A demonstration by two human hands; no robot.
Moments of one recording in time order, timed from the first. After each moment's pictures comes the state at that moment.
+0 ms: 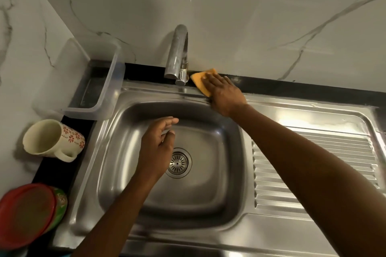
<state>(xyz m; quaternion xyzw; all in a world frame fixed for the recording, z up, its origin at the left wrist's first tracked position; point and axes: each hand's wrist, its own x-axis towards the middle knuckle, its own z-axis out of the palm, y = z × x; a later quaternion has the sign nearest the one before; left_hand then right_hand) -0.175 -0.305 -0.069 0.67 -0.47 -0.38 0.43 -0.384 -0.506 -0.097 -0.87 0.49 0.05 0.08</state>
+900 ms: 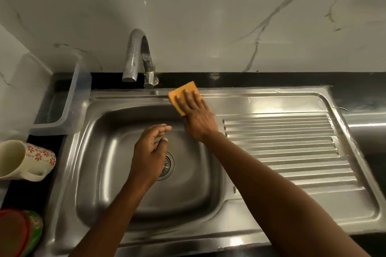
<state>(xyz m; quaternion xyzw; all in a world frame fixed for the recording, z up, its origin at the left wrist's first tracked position) -0.210 -0.299 -0.073 0.63 -0.53 -0.41 0.41 -0.391 -0.418 -0.136 -0.83 0.55 -0.02 0.11</state>
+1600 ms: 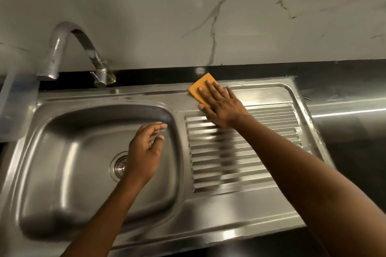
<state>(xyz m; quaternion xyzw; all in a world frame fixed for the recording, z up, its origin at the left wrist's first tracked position) -0.318 -0.302 -0.079 0.60 -0.56 -0.41 0.39 -0.605 -0.431 -0.120 -0.82 0.57 0.06 0.10</state>
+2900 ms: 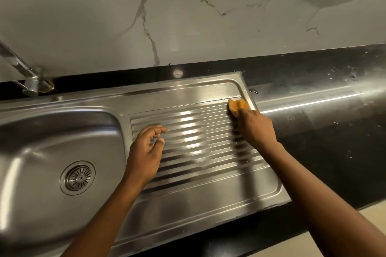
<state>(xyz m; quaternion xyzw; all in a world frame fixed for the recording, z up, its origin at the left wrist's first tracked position) -0.465 -0.282 -0.078 0.57 -0.58 -0.45 0.35 -0.811 -0.308 -0.090 -0.67 0.74 0.00 0.02</state>
